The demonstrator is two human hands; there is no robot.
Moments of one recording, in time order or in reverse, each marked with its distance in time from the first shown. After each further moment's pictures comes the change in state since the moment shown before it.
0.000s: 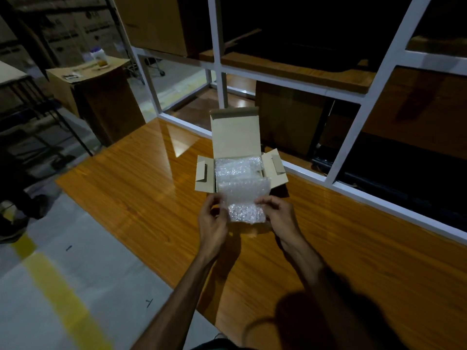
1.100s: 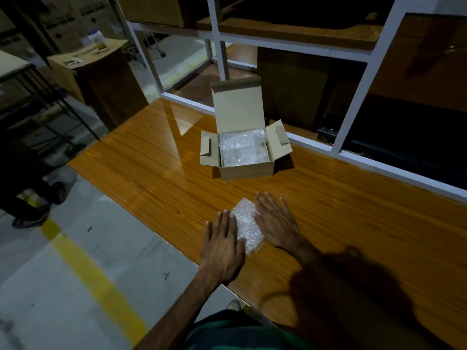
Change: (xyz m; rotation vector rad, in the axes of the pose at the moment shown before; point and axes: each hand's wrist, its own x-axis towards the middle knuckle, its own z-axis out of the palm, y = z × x) left_hand -0.108 -0.052 -0.032 1.246 -0.599 0.000; right_hand -0.032 0.089 0.012 -1.206 -0.336 -0.273
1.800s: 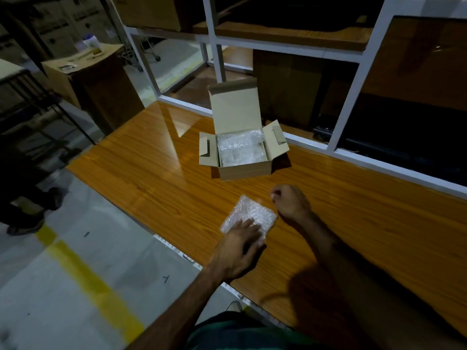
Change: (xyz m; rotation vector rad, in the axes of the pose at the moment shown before) left_hand 0.005 0.011 -0.012 -0.439 0.206 0.510; right_hand 0.006 0.015 -0.057 0.425 0.175 0.366
